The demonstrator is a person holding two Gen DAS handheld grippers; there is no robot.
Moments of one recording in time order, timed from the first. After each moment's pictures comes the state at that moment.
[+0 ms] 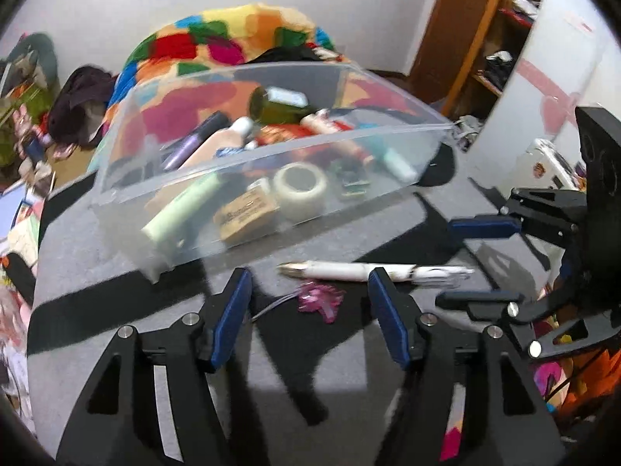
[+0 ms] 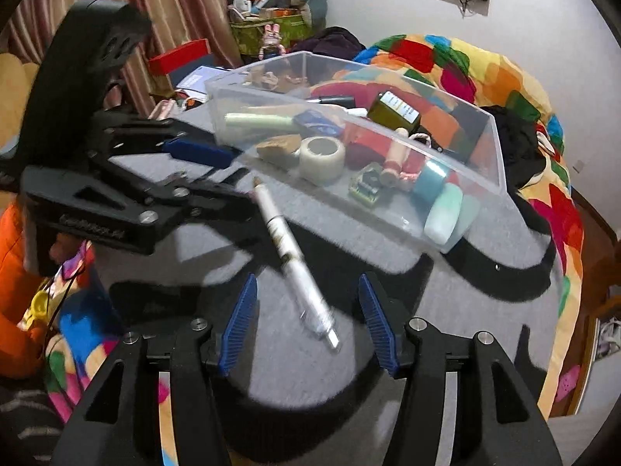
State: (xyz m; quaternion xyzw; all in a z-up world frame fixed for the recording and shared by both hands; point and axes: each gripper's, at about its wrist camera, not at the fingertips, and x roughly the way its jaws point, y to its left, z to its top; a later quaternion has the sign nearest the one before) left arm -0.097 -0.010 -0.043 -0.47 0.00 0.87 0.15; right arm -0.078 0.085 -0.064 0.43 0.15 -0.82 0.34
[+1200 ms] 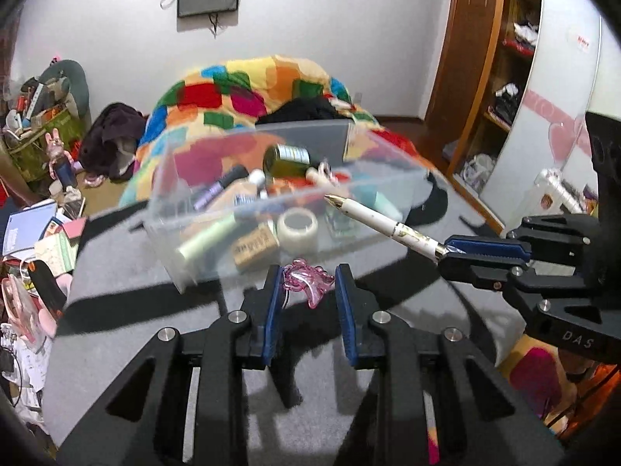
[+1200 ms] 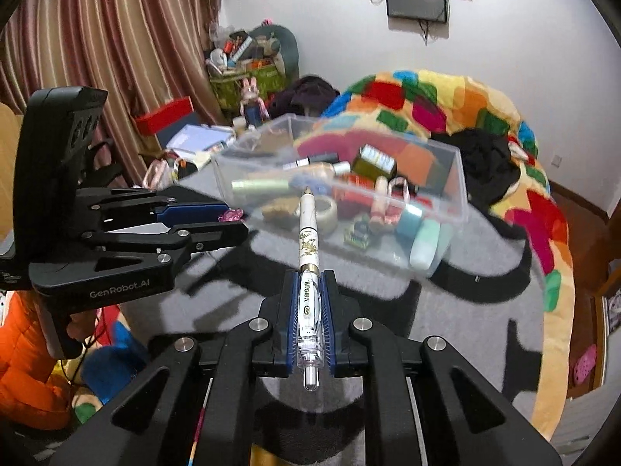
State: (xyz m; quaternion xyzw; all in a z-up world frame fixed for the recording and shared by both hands) left arm -0.056 0.004 -0.002 -0.37 0.00 0.92 0.11; right arm -0.048 0.093 -0.016 0.35 0.08 -0.88 0.31
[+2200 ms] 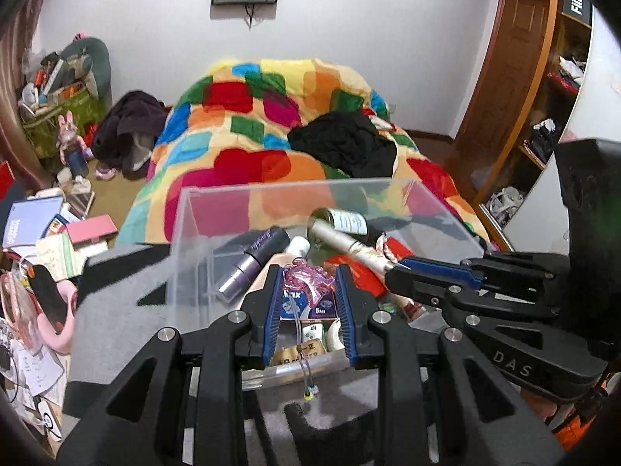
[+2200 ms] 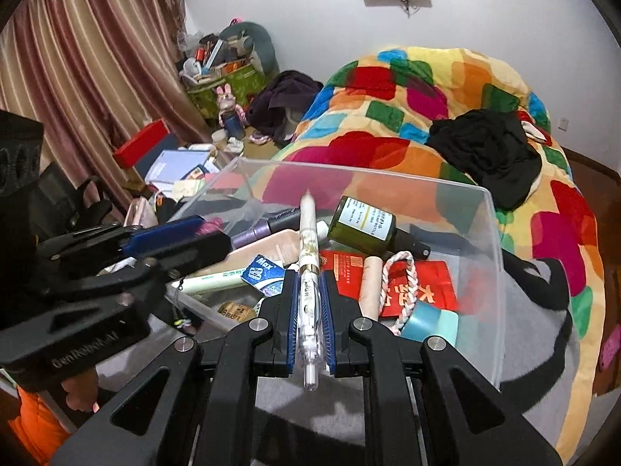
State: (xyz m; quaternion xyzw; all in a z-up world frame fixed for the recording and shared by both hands) left arm -0.162 -0.025 0.006 -0.39 -0.05 0.92 0.06; right arm -0.184 0.054 -0.026 0.41 0.02 -0.86 0.30
